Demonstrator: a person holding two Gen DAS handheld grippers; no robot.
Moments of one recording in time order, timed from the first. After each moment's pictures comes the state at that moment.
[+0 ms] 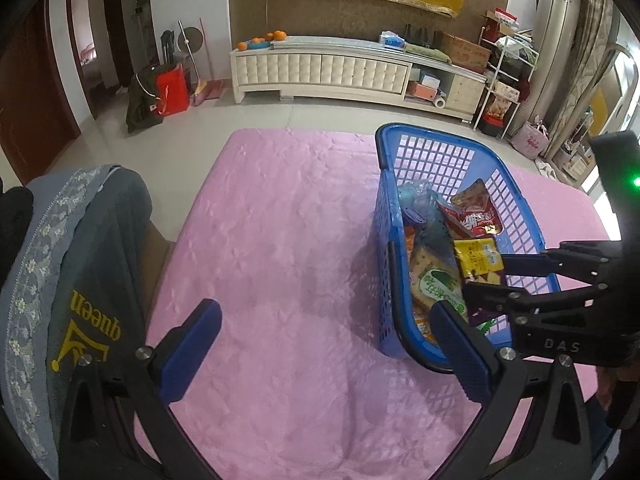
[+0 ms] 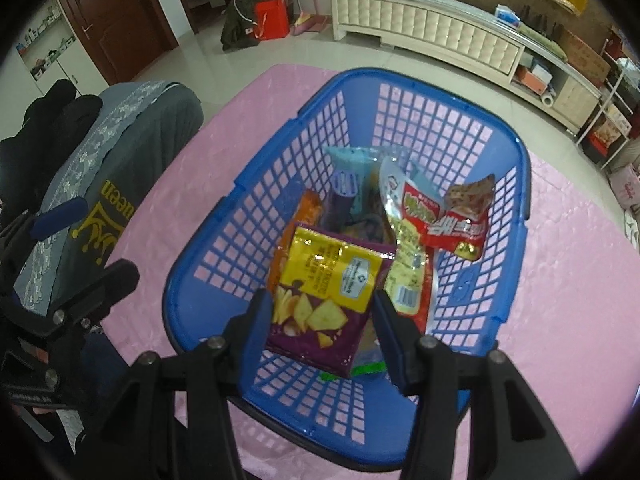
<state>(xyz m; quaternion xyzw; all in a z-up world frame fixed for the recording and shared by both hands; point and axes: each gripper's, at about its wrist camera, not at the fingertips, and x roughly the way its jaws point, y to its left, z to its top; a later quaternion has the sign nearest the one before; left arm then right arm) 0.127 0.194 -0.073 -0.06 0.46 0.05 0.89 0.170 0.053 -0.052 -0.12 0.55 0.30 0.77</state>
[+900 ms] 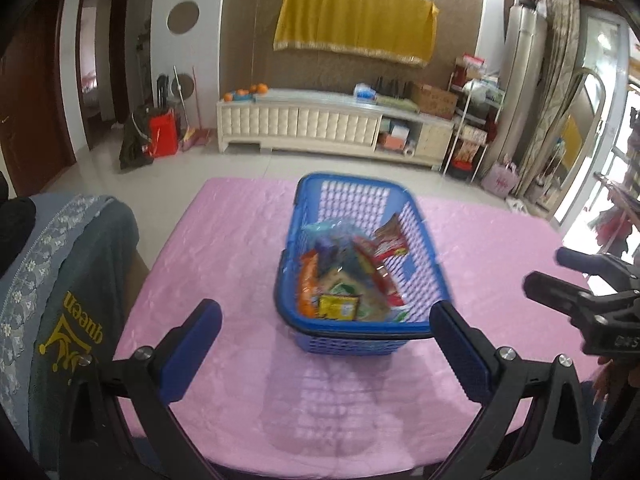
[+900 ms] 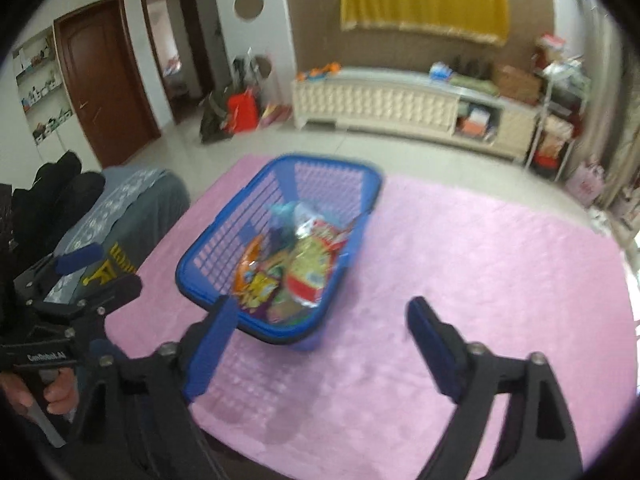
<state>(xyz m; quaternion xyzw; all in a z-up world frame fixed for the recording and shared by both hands) 0.046 0.104 -0.011 -0.07 0.35 0.04 0.93 0.083 -0.101 0.044 -0.05 0.39 0.25 0.89</state>
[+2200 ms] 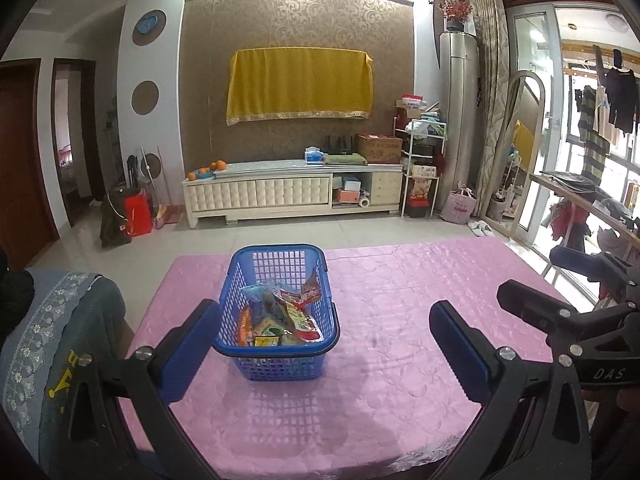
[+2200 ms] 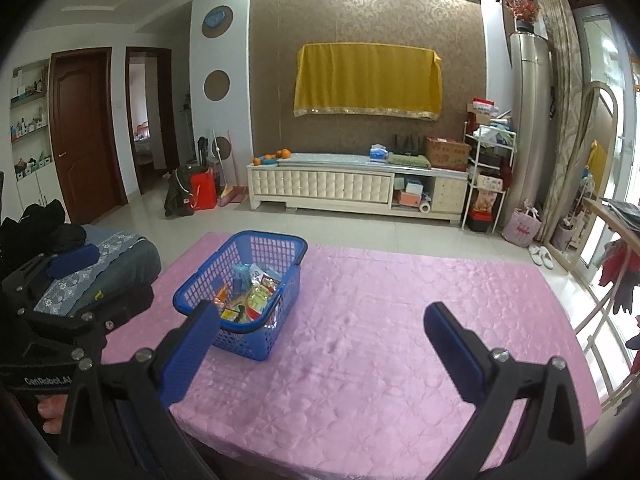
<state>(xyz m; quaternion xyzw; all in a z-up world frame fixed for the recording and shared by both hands) -0.019 0.005 0.053 0.00 0.24 -0.02 0.97 -0.012 -0.172 0.109 -0.03 0.27 0.17 0.95</state>
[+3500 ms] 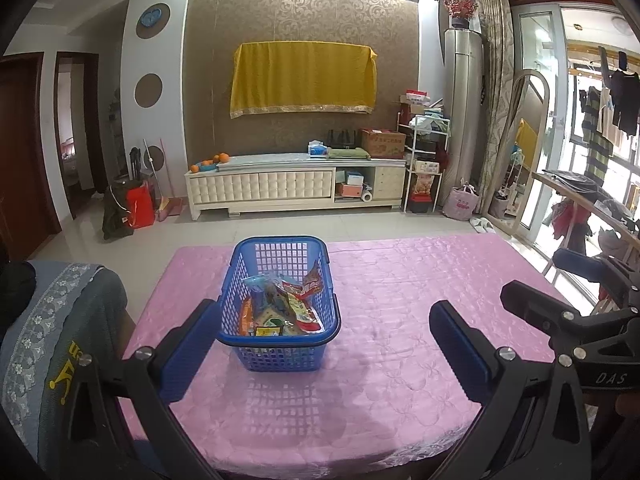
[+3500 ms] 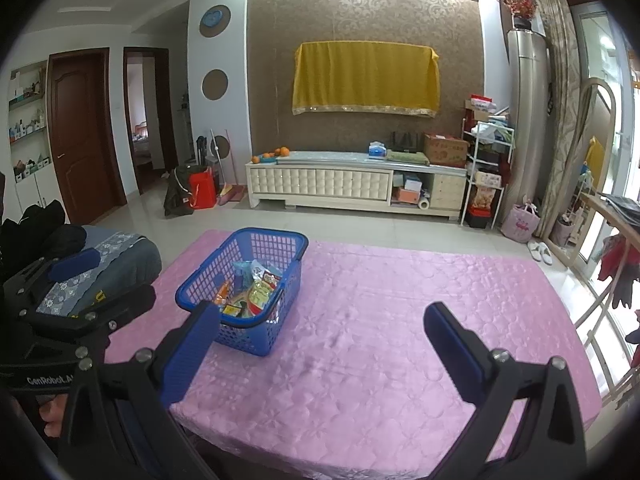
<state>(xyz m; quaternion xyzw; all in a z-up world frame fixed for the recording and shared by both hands) -0.024 0.004 0.053 -0.01 0.25 -0.01 0.97 -0.023 -0.170 0.113 -0.03 0.27 0.17 0.95</state>
